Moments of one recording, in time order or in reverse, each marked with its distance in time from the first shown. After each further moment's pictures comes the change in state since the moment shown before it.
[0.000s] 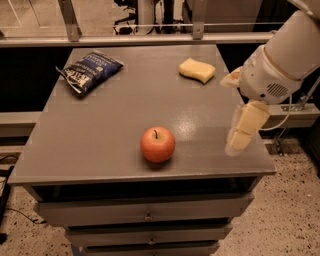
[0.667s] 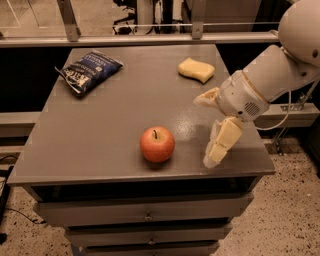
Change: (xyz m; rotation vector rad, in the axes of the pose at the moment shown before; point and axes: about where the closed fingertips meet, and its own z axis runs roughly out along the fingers) arm -0.027 0.015 0.058 -0.178 -0.243 -0.033
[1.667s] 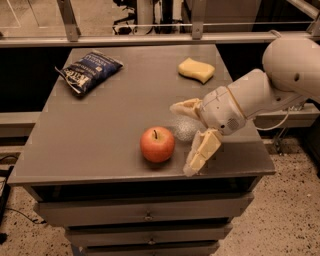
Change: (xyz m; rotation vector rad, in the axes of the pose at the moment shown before) arm -0.030 0.008 0.045 -0.078 -0.266 -0.092
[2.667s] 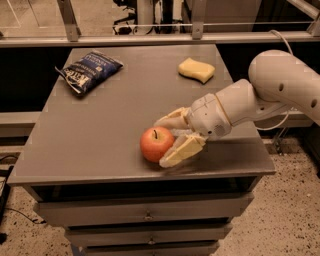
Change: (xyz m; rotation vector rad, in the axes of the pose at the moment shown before) arm -0.008 -0.003 0.031 -0.023 -0.088 -0.020
